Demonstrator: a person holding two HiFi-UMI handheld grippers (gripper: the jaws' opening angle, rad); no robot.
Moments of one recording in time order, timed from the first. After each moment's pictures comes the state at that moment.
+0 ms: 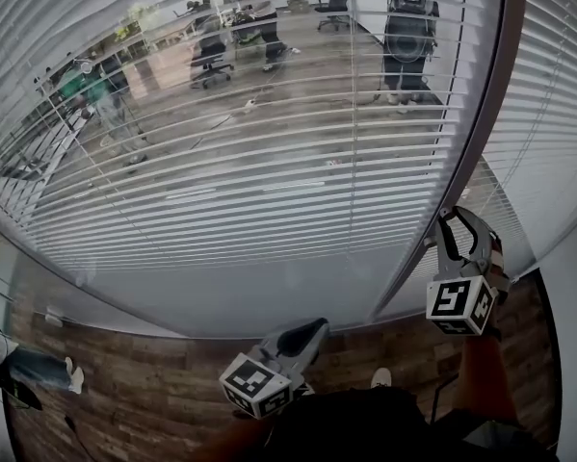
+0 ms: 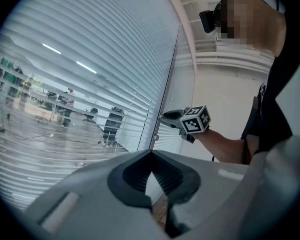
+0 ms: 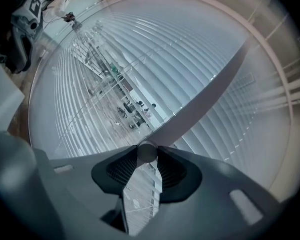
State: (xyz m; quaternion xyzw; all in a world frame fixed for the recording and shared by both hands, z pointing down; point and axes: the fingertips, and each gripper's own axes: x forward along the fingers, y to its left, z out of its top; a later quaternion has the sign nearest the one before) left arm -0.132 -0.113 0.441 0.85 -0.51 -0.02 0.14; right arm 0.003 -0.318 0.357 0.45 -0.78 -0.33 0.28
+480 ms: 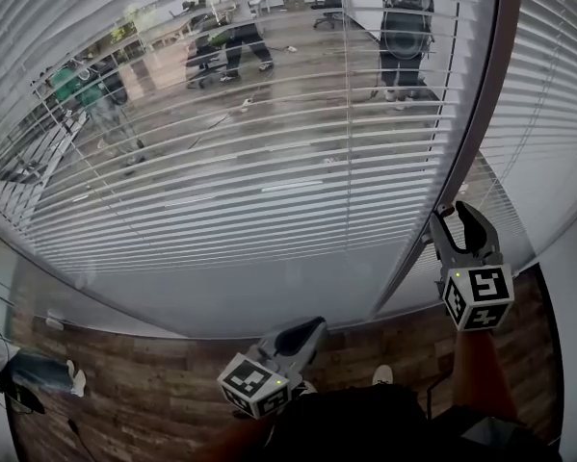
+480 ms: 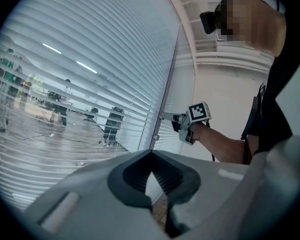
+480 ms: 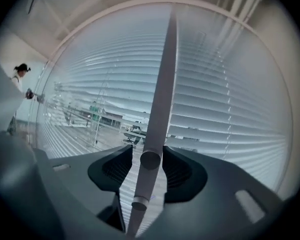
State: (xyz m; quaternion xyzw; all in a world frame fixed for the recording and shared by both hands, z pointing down) left arm -0.139 -0.111 0.444 0.85 -0.51 -0.03 0.14; right arm 0.000 -0.315 0.340 0.44 -0.89 -0.07 0.07
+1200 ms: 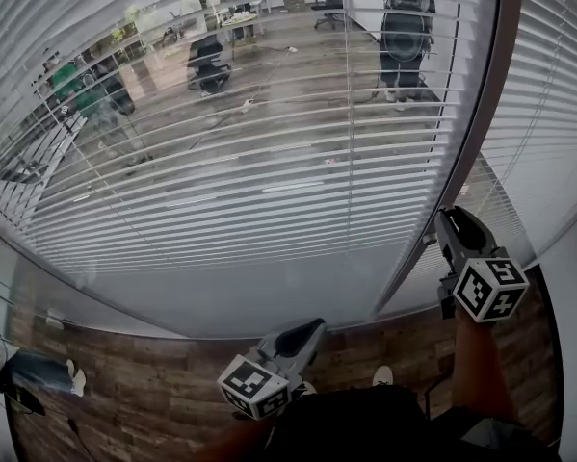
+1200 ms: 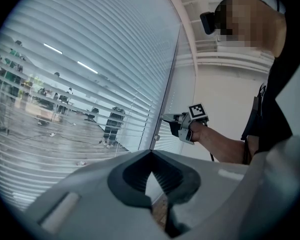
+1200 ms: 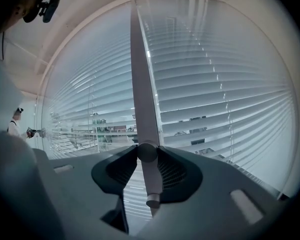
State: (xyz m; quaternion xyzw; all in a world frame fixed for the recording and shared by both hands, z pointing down) left arm -0.141 -0.111 0.441 0.85 -0.51 -0.03 0.14; right arm 0.005 -0.323 0.353 0.41 -0.91 0.09 0.01
